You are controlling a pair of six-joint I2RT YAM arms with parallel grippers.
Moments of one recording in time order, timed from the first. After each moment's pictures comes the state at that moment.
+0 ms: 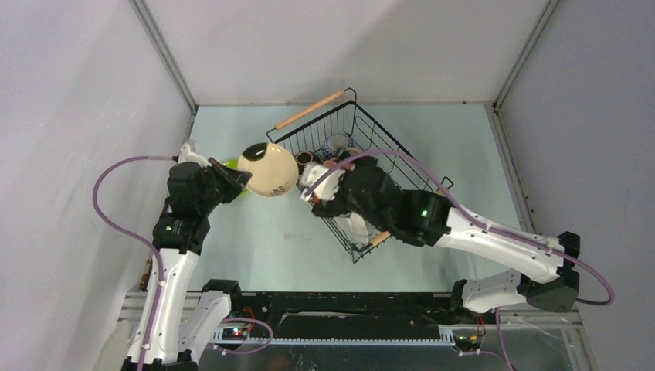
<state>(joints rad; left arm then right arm) -0.06 0.74 0.89 -0.54 0.16 -0.78 1.24 1.34 1.40 -0.48 0.51 -0.58</state>
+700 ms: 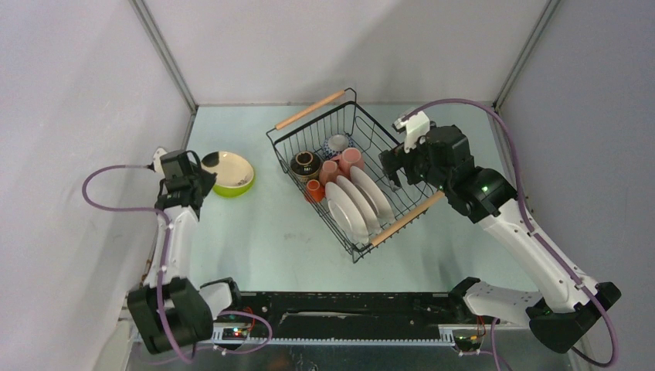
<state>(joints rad) 0.26 1.07 0.82 -0.36 -0.05 -0.76 0.64 1.12 1.30 -0.66 0.12 -0.08</state>
